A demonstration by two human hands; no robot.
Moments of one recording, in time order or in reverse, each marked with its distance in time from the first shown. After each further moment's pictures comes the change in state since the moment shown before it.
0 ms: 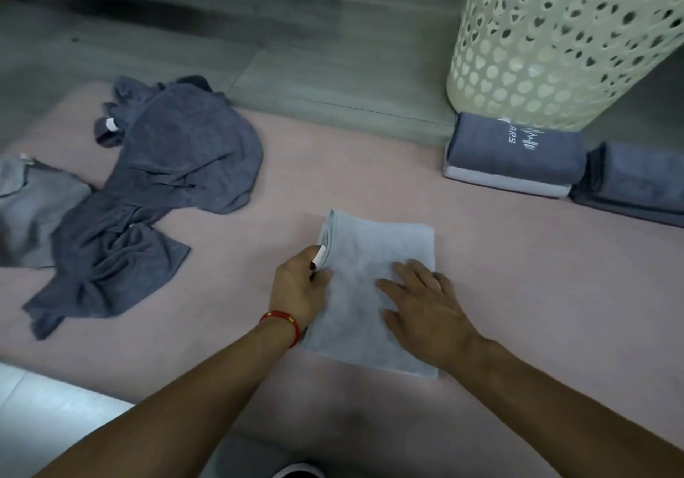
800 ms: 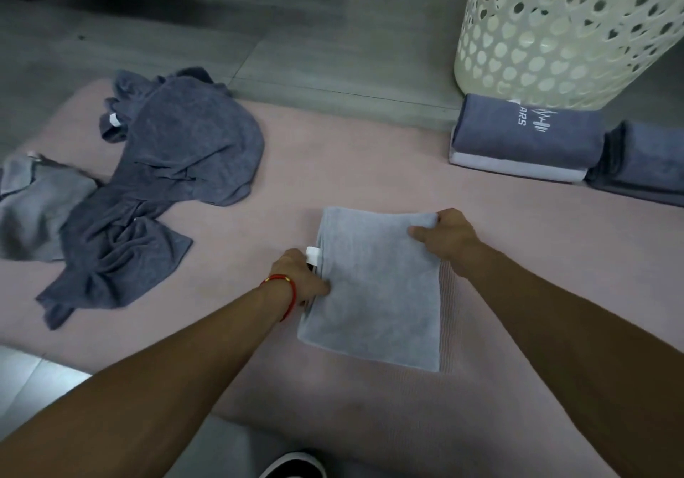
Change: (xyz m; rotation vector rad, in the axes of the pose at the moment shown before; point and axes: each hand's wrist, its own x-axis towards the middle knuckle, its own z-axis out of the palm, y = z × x) left_hand 0.029 0.000 -0.004 0.348 -0.248 -0.408; right_hand 0.100 0.072 -0.020 0.906 0.051 0.678
